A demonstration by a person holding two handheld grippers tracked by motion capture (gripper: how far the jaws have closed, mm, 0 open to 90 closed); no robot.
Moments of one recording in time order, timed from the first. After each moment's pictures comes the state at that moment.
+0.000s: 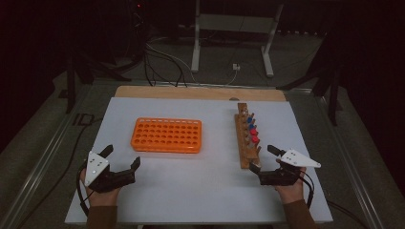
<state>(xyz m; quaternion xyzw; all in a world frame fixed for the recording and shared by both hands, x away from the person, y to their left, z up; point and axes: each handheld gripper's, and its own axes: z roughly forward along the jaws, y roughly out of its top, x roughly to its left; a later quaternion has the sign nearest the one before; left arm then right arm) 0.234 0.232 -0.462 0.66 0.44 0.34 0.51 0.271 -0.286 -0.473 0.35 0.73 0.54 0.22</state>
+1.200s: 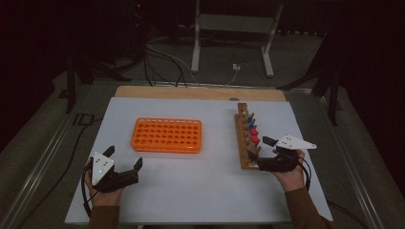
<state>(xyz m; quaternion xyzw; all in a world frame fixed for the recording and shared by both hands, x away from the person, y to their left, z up) 0.236 0.224 -0.467 0.67 0.45 0.34 0.48 0.301 -0.280 -0.447 0.36 0.77 0.50 0.19</state>
